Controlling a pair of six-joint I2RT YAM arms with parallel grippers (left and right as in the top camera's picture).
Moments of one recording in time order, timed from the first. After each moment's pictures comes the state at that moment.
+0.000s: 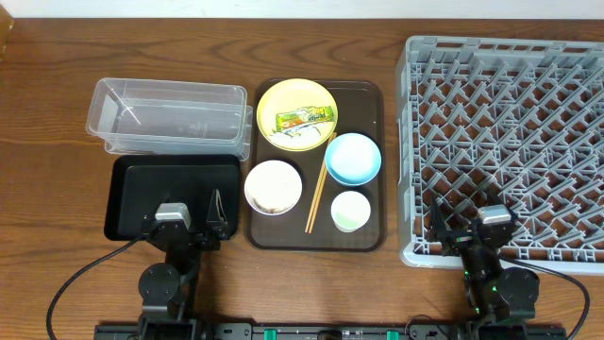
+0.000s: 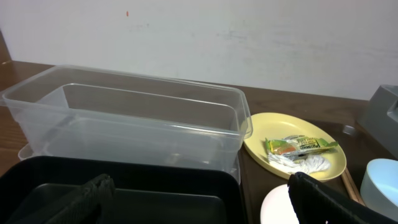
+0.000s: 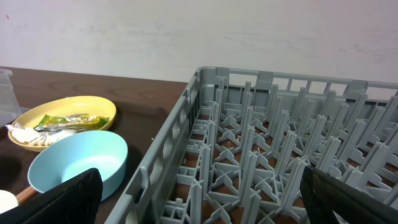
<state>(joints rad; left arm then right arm) -0.05 0.01 0.02 -0.11 -0.03 -0.14 0.03 0.02 0.01 -0.06 -0.13 -0.01</state>
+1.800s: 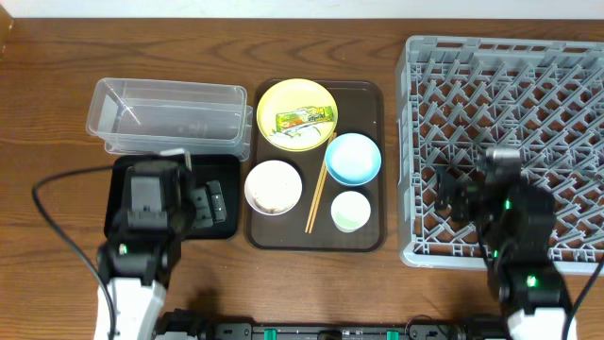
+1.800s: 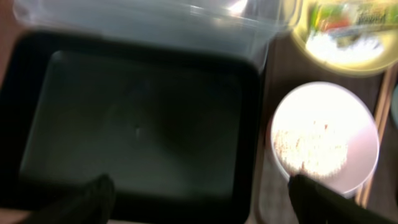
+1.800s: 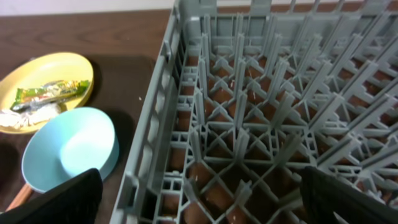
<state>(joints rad) -0.05 0.94 0.81 -0.86 -0.03 -0.21 0.03 0.79 0.58 -0.34 -0.07 0.07</state>
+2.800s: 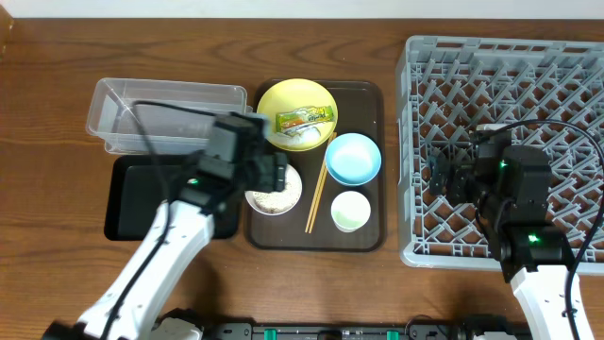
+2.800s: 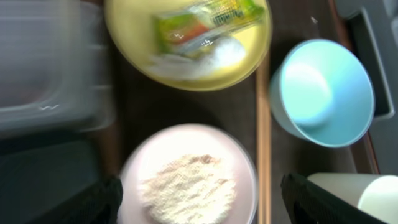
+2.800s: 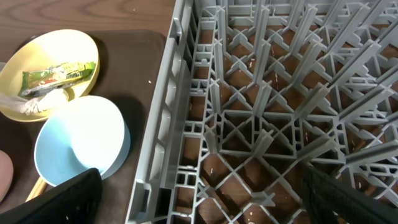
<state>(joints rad) -0.35 1.32 0.90 -0.51 0.12 -0.24 0.03 0.98 0.70 -0.40 -0.13 0.09</state>
